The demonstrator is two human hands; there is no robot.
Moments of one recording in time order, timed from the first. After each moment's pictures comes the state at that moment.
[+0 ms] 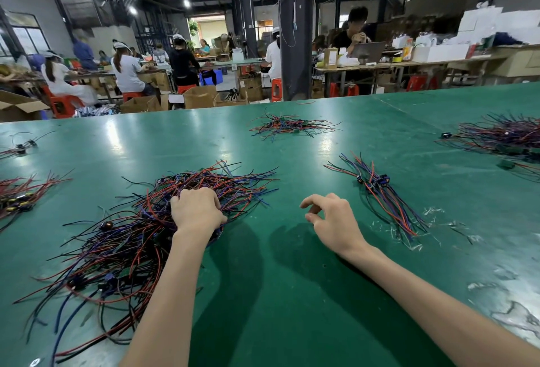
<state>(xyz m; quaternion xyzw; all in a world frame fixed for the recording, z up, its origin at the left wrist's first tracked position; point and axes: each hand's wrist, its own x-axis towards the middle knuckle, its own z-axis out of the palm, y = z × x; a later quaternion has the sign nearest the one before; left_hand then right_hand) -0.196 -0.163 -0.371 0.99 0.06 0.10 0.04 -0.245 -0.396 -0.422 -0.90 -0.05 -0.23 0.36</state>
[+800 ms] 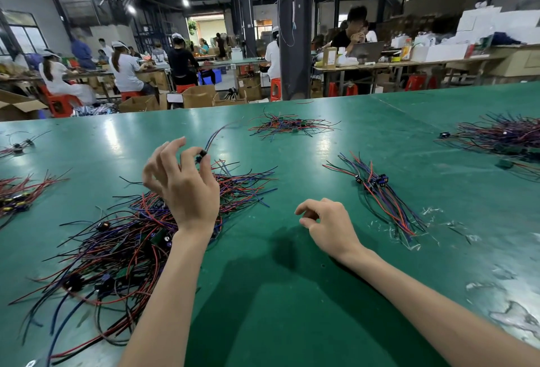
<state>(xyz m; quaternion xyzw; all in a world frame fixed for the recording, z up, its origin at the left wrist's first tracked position) -0.200 -0.174 -0.364 0.78 0.01 0.59 0.21 -0.247 -0.391 -0.424 -0.91 -0.06 -0.21 0.35</state>
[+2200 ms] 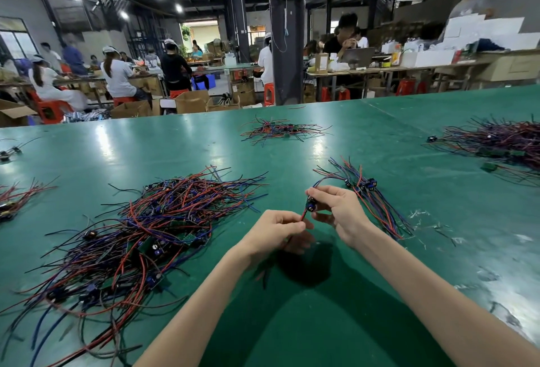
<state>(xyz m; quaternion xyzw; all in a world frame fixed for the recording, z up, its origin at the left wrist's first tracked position) -0.236 -0.265 -0.398 0.70 -0.19 -0.24 0.65 -0.240 -0.419 -0.388 -0.60 0.08 -0.08 0.79</state>
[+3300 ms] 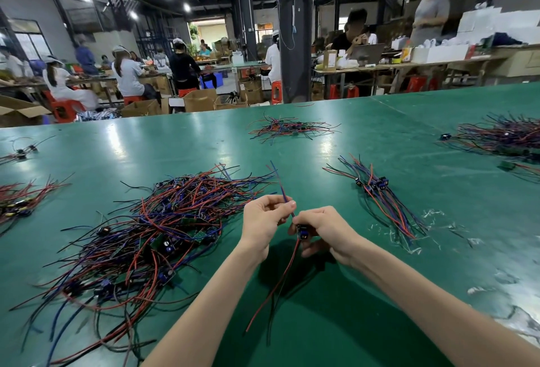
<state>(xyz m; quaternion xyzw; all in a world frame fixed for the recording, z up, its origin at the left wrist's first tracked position) -0.213 -0.260 -0.413 0.65 -0.06 0.01 0.75 -0.259 -0.384 -0.397 -0.71 0.03 0.06 0.70</state>
